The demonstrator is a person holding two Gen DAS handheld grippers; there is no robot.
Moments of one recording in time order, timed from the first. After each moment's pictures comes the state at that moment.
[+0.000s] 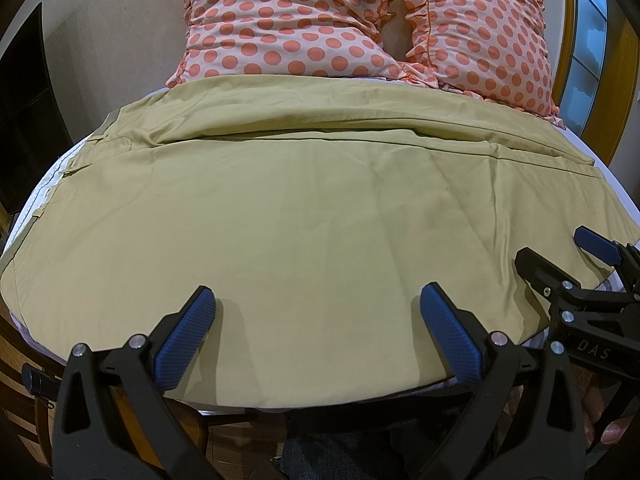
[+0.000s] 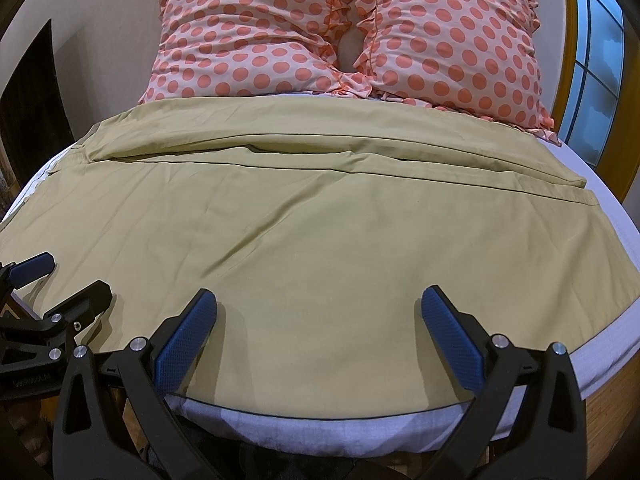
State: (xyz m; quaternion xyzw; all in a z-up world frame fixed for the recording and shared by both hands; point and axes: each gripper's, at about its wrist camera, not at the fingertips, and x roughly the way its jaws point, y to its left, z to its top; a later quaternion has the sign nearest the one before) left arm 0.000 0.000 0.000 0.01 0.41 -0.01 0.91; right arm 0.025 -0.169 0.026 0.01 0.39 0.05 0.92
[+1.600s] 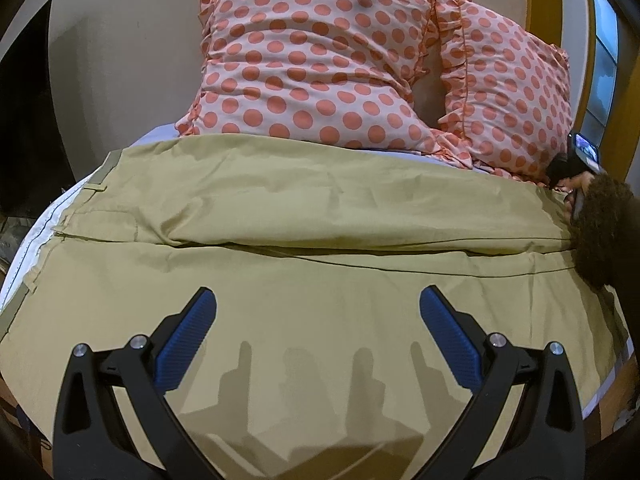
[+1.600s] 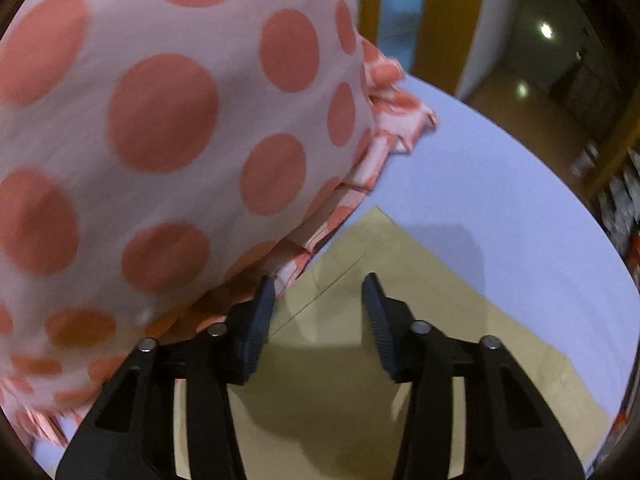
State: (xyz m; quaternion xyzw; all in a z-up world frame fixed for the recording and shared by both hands) left arm 0.083 0.049 0.040 -0.02 0.34 0.00 0.94; right arm 0.395 -0.455 0.002 0.19 0.46 -0.32 0.80
